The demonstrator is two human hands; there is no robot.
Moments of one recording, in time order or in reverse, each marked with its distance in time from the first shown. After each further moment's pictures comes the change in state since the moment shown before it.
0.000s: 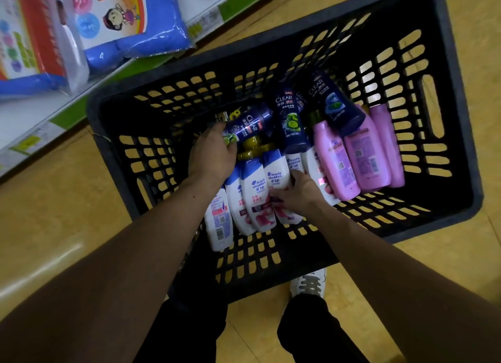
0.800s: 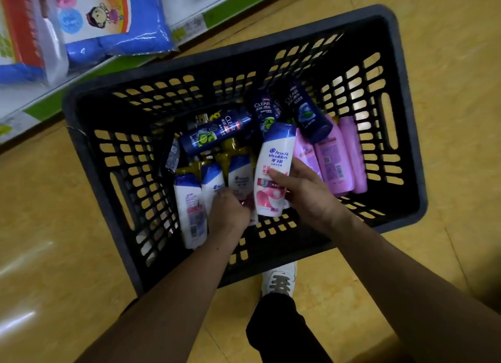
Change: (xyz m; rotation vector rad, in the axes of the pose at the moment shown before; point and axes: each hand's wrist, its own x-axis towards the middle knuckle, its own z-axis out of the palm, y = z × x) left_hand -0.089 0.023 0.083 -0.155 -0.199 -0.421; right_hand -0.040 -0.002 -0.062 0.691 -0.207 -0.102
